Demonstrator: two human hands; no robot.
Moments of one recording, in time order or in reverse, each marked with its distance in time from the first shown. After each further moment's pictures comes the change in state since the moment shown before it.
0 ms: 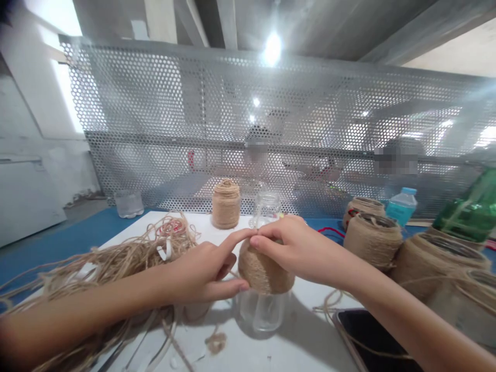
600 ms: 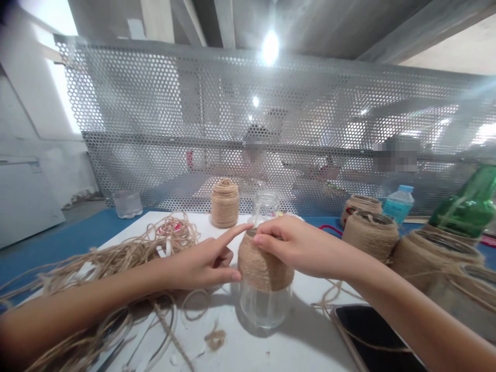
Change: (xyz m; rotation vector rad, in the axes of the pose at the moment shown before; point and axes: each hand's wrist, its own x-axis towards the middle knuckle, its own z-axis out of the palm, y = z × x) left_hand 0.004 -0.018 0.002 -0.276 -0.092 -0.030; right_hand -0.004 0.002 -0.008 0.084 -0.045 0.003
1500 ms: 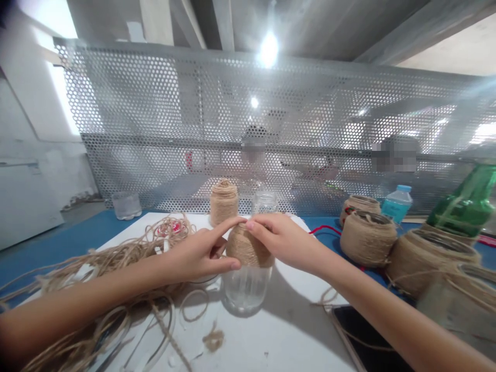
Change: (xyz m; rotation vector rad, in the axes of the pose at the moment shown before) left_hand 0.001 0.004 -0.010 0.152 0.176 -0.041; right_hand 0.015 0.010 0.017 0.091 0.190 -0.037
